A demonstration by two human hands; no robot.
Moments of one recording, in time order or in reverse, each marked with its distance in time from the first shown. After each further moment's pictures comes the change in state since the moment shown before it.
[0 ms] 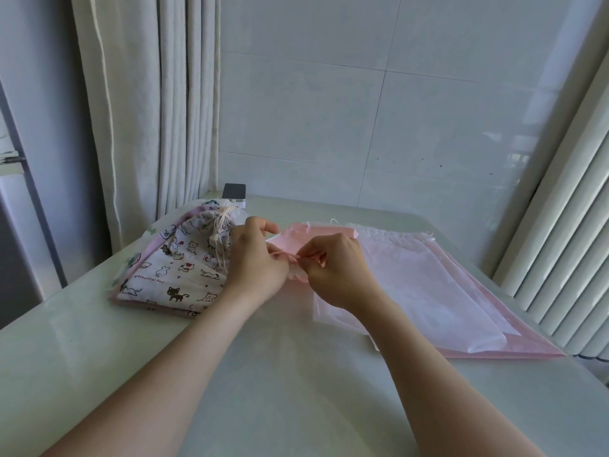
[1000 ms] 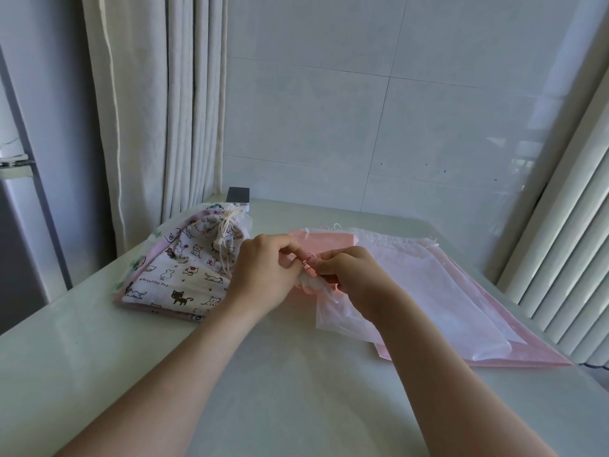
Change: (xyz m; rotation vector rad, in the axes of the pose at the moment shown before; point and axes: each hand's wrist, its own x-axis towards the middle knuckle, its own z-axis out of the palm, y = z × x) left_hand -0.009 0.012 -0.006 0.140 -0.026 0.311; right_hand -0.005 0.001 -0.024 0.680 -0.260 0.418
